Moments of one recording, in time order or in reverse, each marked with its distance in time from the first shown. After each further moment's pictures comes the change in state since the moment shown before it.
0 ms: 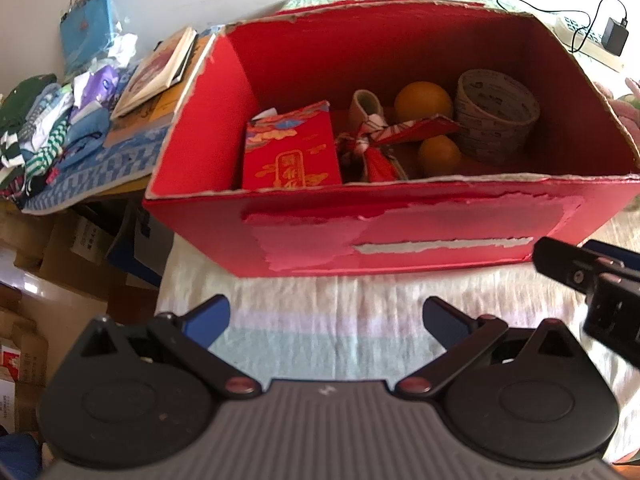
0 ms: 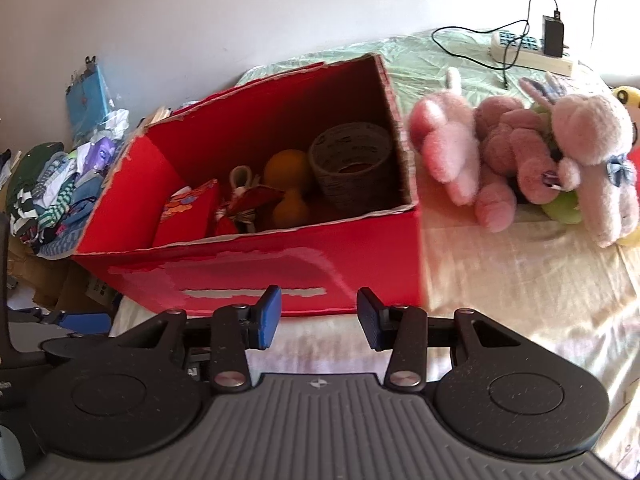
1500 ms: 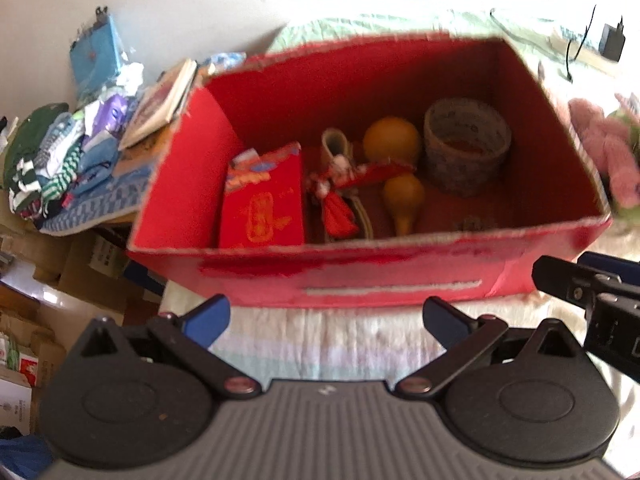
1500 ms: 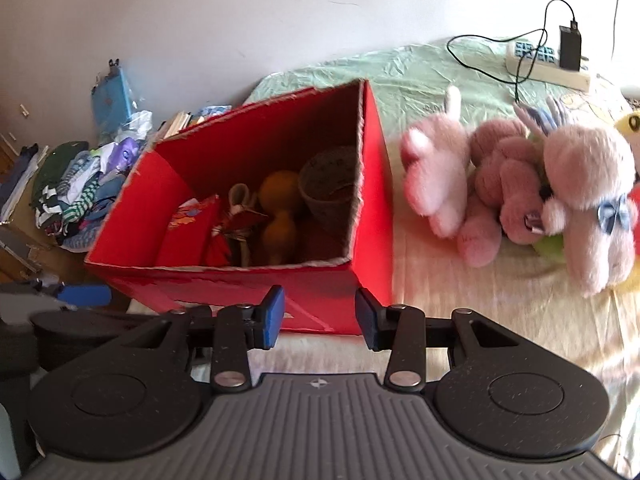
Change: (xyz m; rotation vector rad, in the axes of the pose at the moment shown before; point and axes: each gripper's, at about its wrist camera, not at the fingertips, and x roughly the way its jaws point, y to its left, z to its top) left arm -0.027 -0.041 0.022 0.003 -0.054 0.063; right arm -0.014 -0.036 0.035 -0.057 0.021 0.135
